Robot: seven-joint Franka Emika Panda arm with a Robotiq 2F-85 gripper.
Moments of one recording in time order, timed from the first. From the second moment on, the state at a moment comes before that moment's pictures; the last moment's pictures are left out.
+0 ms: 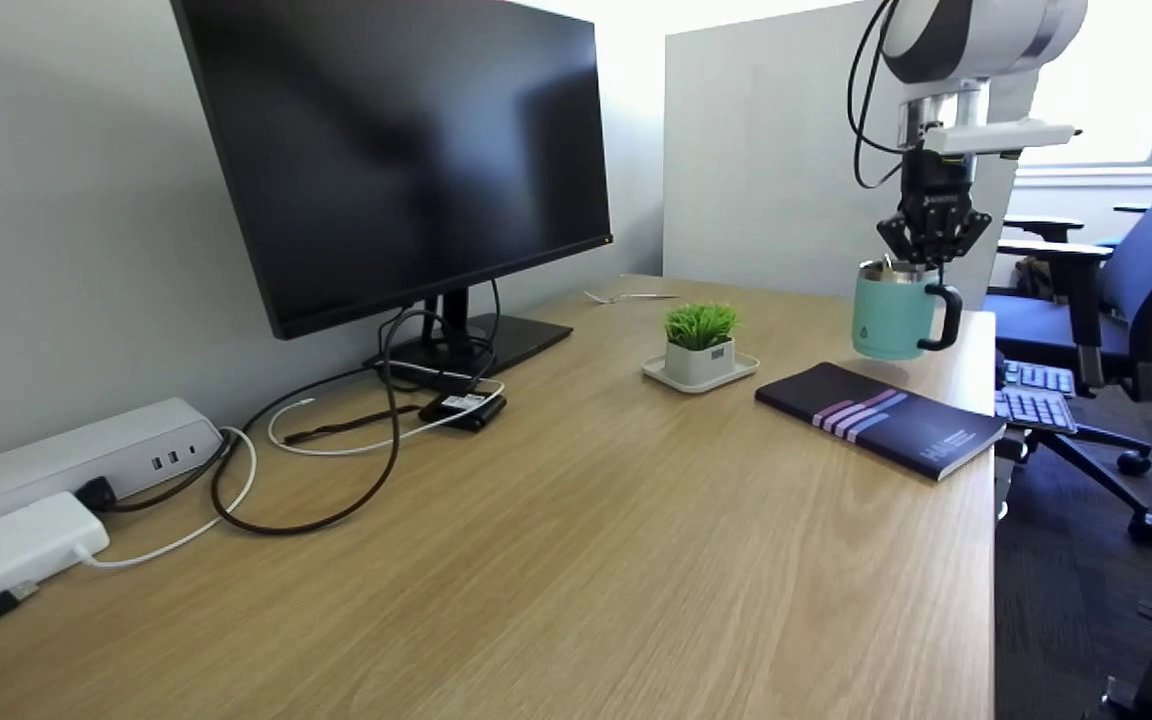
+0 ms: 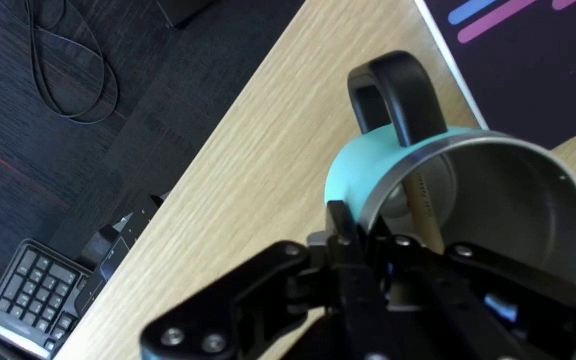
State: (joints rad) arm -0.19 0.45 -0.15 -2.06 0.11 2.34 0.10
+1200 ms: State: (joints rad) arm -0.20 0.44 -0.14 -2.11 0.16 2.38 0.07
